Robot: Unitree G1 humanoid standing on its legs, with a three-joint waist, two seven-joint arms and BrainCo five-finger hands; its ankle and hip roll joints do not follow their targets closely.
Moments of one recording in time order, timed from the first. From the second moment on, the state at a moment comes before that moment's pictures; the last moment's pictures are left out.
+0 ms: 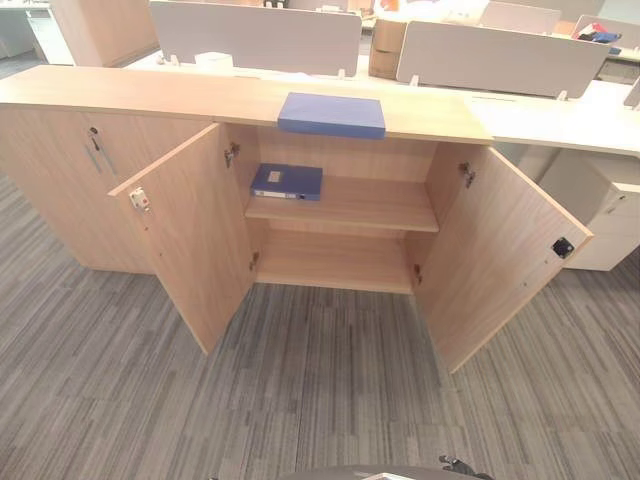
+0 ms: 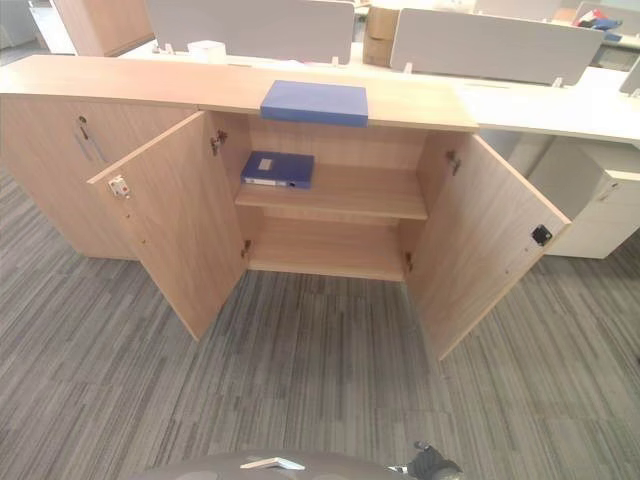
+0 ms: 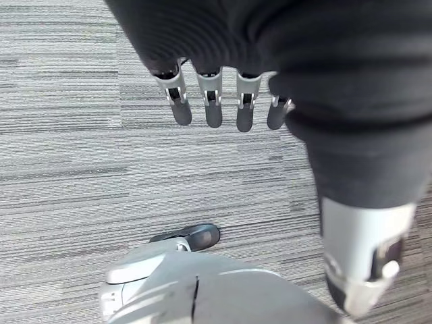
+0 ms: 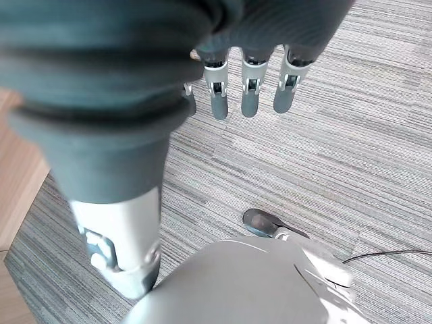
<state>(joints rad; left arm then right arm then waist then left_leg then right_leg) 0.04 0.19 -0.23 1.38 -0.11 -0.07 -0.17 0.00 -0.17 0.39 1.34 0.06 -0.08 0.14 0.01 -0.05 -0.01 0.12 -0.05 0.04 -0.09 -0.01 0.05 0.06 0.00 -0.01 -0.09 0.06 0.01</state>
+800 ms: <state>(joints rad) 0.04 0.19 -0.23 1.41 -0.11 -0.07 -0.18 0.01 -0.17 0.39 1.34 0.06 -0.08 0.14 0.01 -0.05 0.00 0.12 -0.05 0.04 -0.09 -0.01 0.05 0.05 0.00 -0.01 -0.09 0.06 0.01</state>
